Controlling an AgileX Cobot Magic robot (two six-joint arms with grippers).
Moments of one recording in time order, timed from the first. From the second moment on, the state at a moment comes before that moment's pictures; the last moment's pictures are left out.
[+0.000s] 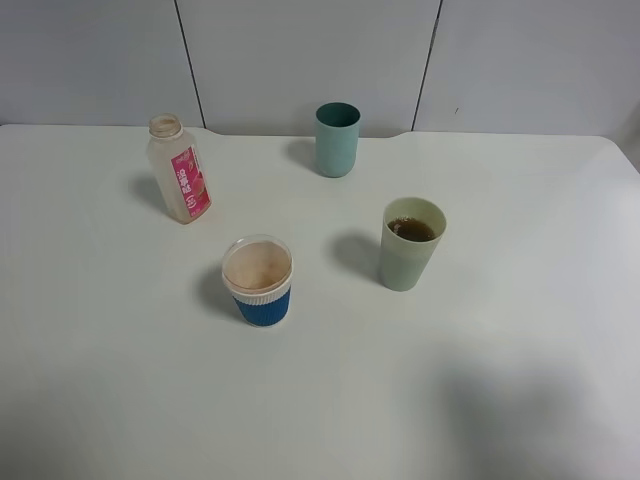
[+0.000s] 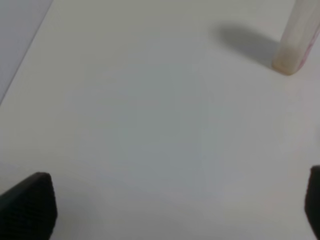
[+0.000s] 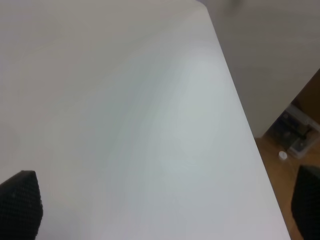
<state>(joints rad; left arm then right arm) -0.03 0.00 -0.51 0.16 1.06 -0.17 -0.01 0.00 -0.50 -0.18 1.06 0.05</state>
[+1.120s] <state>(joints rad) -0.03 0.00 -0.51 0.16 1.06 -0.17 -0.01 0.00 -0.50 -0.18 1.06 0.05</state>
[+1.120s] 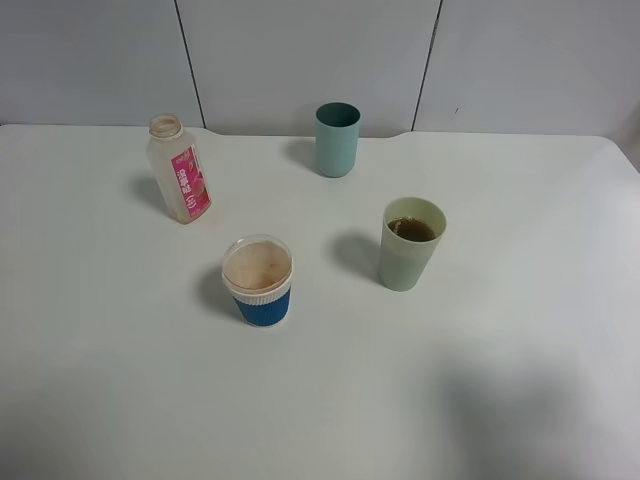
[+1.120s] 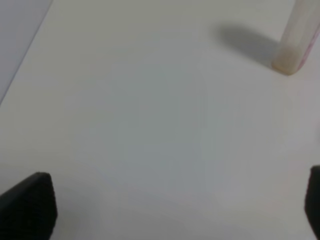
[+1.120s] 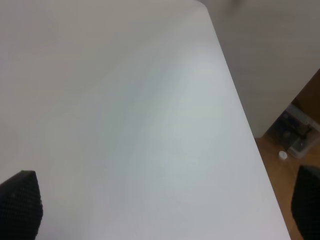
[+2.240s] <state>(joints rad) -0.03 0.00 -0.51 0.16 1.06 -0.16 -0.01 0.00 -0.50 -0.18 1.06 0.05</state>
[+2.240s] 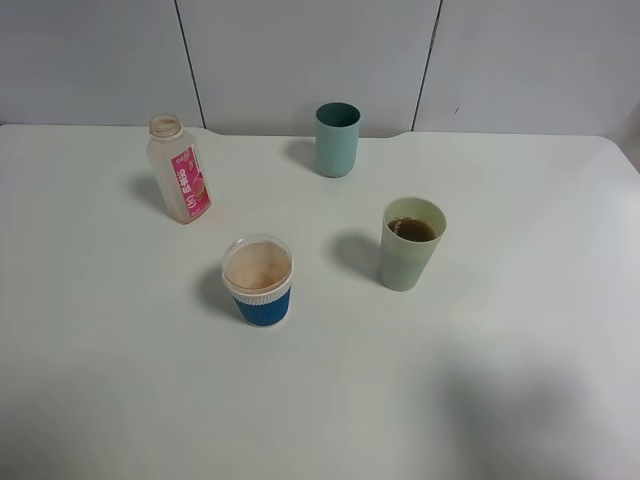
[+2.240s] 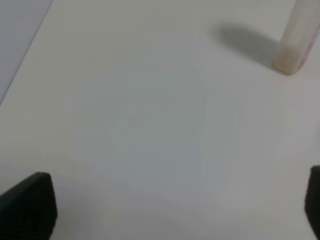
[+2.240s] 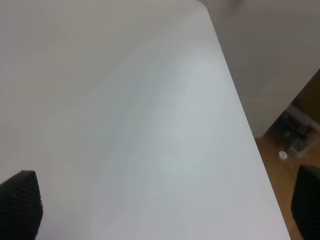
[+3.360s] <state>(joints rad) -0.03 0.00 -0.51 0.16 1.06 -0.16 -0.01 0.00 -0.50 -0.18 1.06 0.05</state>
